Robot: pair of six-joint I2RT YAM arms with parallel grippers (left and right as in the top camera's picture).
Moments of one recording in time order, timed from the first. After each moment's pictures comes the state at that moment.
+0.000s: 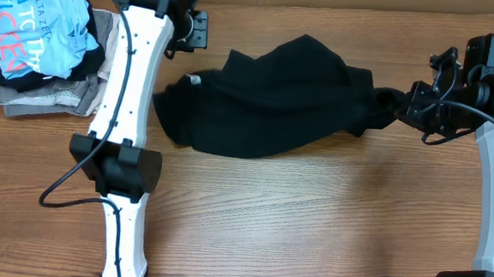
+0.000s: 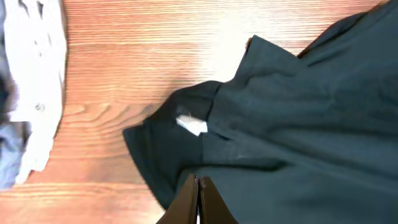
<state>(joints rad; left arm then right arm) -0.20 2.28 2.59 -1.52 -0.05 -0.21 -0.14 1.55 1.61 -1.29 -0.32 0.17</state>
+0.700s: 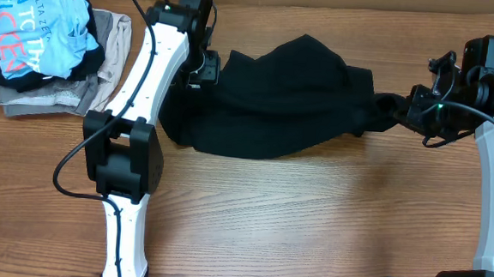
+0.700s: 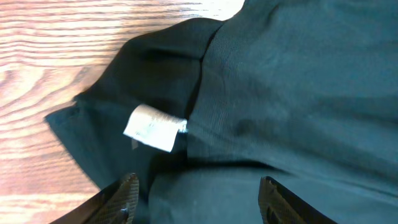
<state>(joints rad) -0.22 2.27 2.12 -1.26 0.03 -0.21 -0.14 1.56 1.61 -1.31 -0.29 0.16</state>
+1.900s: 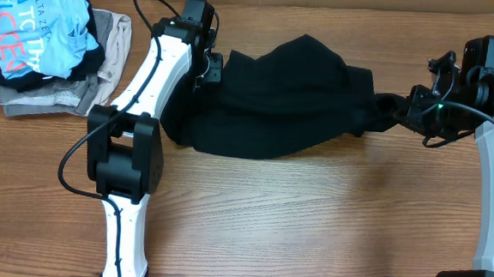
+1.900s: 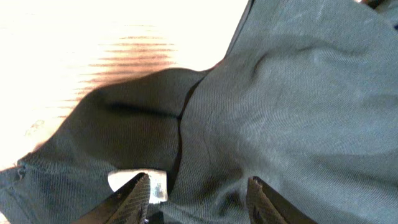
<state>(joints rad) -0.22 2.27 1.97 -0.99 0.07 -0.24 -0.14 1.56 1.61 -1.31 -0.29 0.15</state>
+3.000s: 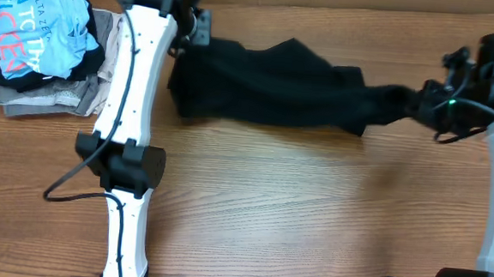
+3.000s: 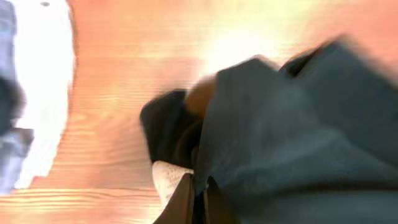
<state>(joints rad) -0.20 2.33 2.78 -1.59 -0.05 -0.24 -0.21 1.56 1.72 -1.34 -0.28 0.15</state>
